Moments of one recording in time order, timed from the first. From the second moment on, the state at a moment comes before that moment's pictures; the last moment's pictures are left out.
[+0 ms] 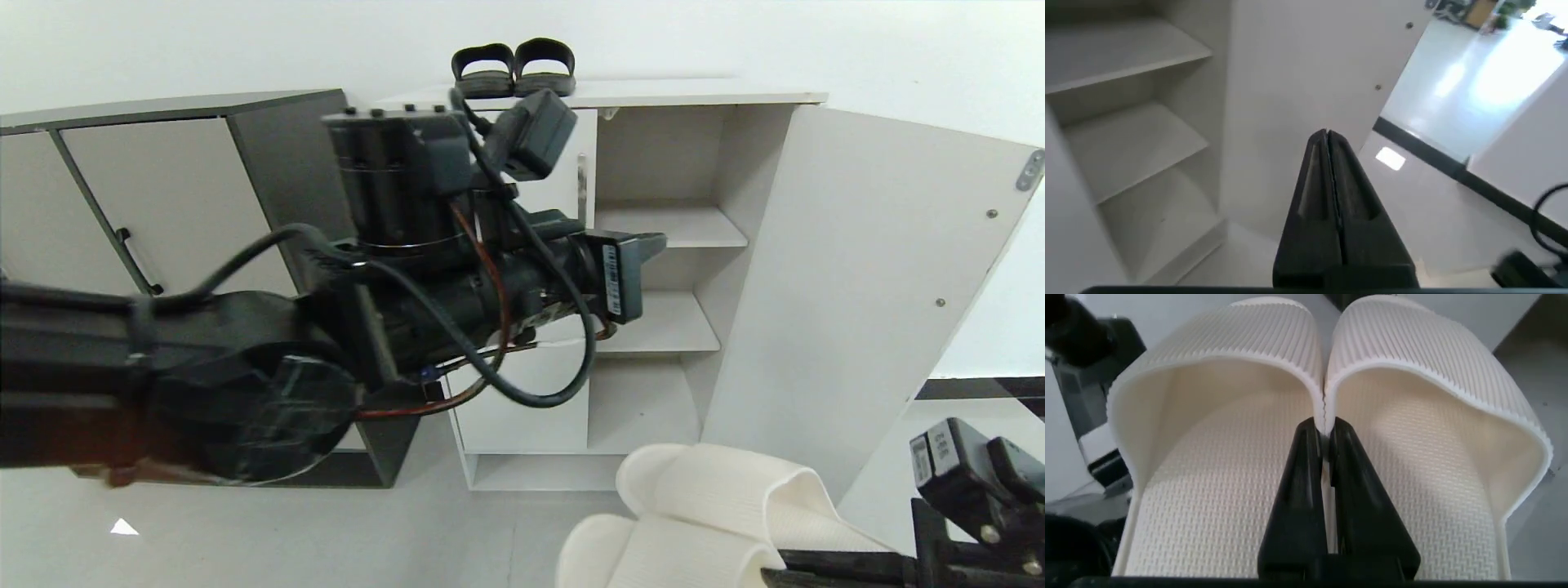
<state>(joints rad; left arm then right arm) -0.79 1.73 -1.18 -0.60 -0.17 -0.16 0.84 1.16 -0.46 -0.30 0.12 0.00</state>
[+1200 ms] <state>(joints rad) 0.00 0.06 -0.05 -0.01 0.43 0.02 0.79 1.37 -0.61 -0.40 -0.25 0.18</state>
